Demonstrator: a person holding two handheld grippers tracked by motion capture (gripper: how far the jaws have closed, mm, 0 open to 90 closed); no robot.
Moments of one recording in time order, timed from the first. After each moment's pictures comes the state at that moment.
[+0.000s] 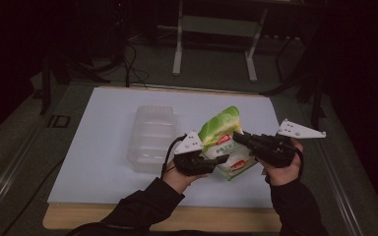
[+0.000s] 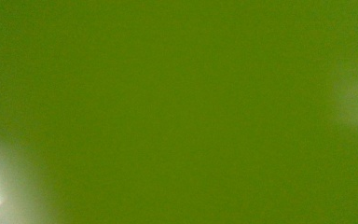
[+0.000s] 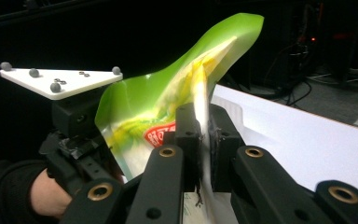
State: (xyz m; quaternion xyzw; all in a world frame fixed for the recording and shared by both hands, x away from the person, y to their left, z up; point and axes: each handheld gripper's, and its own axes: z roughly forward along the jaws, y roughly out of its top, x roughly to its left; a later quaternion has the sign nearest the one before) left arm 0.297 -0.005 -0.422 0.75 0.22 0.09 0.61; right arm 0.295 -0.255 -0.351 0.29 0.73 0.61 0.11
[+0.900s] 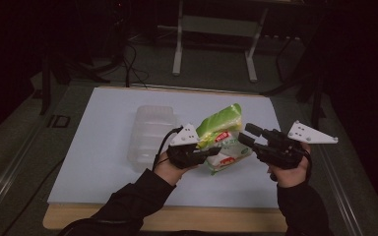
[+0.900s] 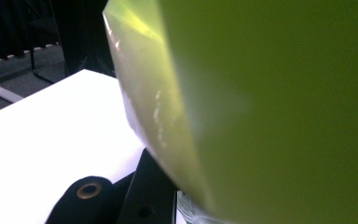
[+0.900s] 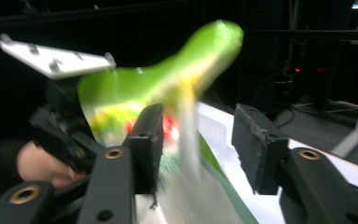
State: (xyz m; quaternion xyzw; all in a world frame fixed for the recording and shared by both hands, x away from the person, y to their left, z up) left arm 0.306 0.016 -0.396 0.78 0.19 0.09 0.58; right arm 0.289 -0.270 -0.348 0.26 0.71 0.63 0.16
